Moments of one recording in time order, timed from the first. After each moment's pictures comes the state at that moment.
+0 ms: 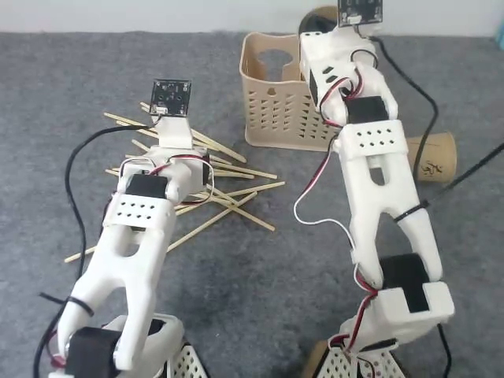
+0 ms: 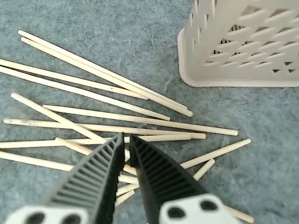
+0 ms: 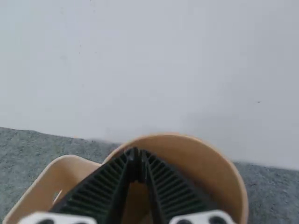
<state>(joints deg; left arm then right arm) 1.6 -22.5 44.0 41.6 8.3 -12.8 6.6 -6.3 23.6 -0.6</state>
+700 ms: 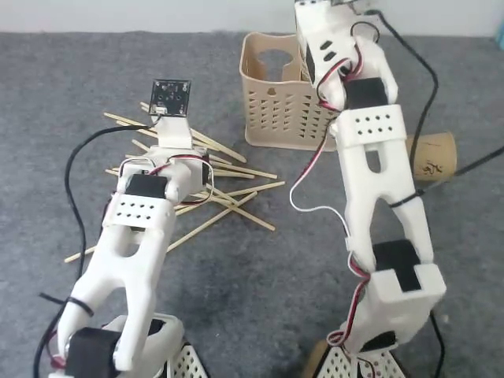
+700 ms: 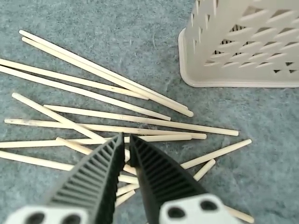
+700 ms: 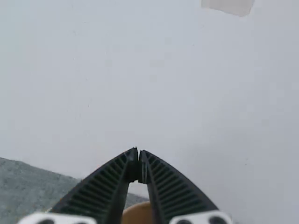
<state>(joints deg) 1.5 -22.5 44.0 41.6 8.3 -13.7 13.5 -22.9 23.1 7.5</state>
